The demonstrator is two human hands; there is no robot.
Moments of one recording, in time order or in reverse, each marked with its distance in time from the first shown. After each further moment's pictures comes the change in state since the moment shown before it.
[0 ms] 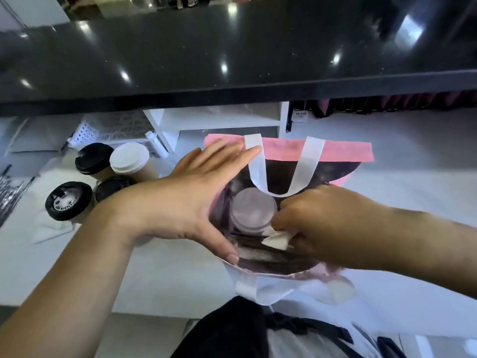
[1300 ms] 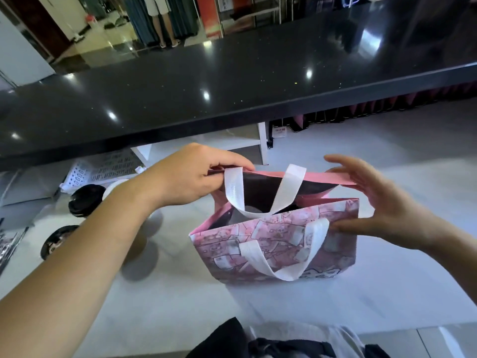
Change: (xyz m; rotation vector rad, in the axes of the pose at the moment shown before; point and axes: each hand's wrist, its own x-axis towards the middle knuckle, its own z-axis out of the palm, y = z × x) left_hand 0.053 -0.016 -0.034 -0.077 0.255 0.152; right_hand -0.058 0.088 0.075 0.948 0.688 0.166
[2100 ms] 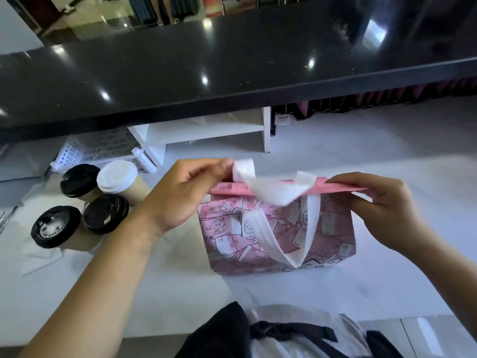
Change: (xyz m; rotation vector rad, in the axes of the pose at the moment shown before) left_hand -0.042 -0.010 0.050 -0.732 0.230 -0.159; right_hand -0.004 0.006 0.033 -0.105 0.297 0.063
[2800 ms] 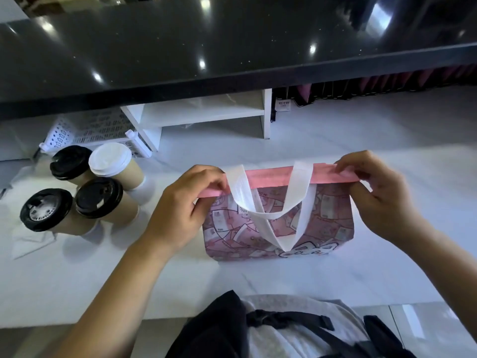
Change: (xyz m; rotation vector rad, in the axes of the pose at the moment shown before) left_hand -0.022 -0.063 0.022 0.430 0.246 0.441; right_hand -0.001 0.005 0.012 -0.057 0.074 -0.144
